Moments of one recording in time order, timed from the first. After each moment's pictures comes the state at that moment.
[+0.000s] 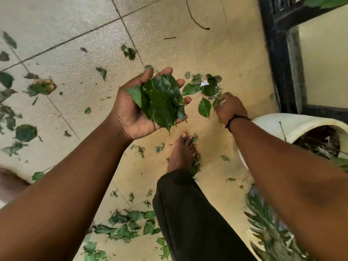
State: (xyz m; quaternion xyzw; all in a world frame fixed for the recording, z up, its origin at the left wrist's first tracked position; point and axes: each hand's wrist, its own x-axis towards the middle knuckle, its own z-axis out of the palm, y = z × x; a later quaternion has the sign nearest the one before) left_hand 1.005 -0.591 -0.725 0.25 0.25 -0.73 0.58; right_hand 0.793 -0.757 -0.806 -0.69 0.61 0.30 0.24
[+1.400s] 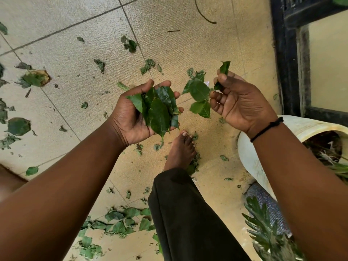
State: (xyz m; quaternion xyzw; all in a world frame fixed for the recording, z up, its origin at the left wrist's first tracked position) left_hand 0.999 -0.574 -0.754 0.32 0.27 -0.73 0.55; right_hand 0.849 -0.751 -0.703 -0.25 0.56 -0.02 0.79
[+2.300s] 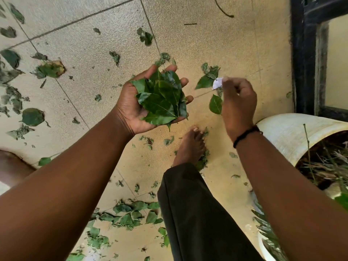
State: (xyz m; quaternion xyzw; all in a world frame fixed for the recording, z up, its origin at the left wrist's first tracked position) left_hand 1.021 -0.559 -0.759 0.25 0.27 -0.73 0.58; right_hand 0.860 -0.693 -0.750 -0.59 0.65 -0.13 0.46
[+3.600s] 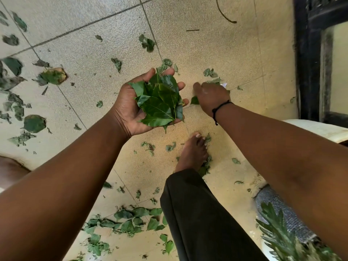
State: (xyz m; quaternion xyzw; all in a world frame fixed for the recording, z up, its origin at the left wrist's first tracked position) left_hand 1.035 -0.562 -0.768 0.30 0.26 -0.73 0.56; right_hand 0.870 -0.725 -0.854 -0.92 0.17 0.33 0.08
